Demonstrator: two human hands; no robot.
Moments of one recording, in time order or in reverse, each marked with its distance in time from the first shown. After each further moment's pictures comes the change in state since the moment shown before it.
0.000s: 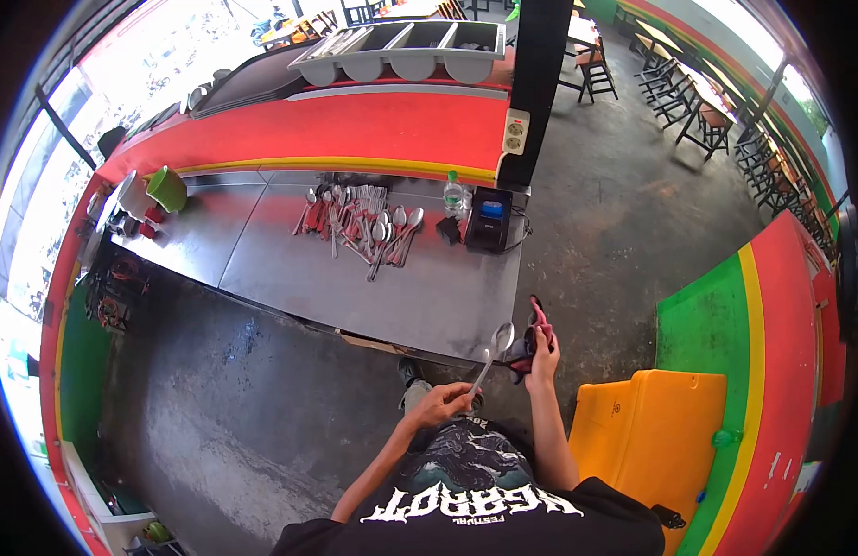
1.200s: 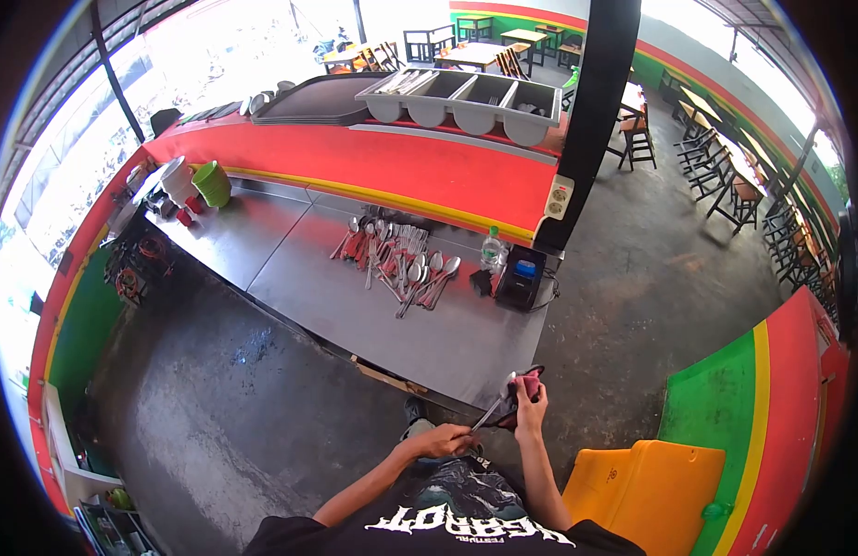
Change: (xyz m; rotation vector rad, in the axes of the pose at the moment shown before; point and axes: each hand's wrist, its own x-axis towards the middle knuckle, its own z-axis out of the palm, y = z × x) left_hand 0.013 -0.023 -0.029 0.384 -0.133 0.037; right_hand -0.027 -0.006 0.051 -0.149 -0.167 0.008
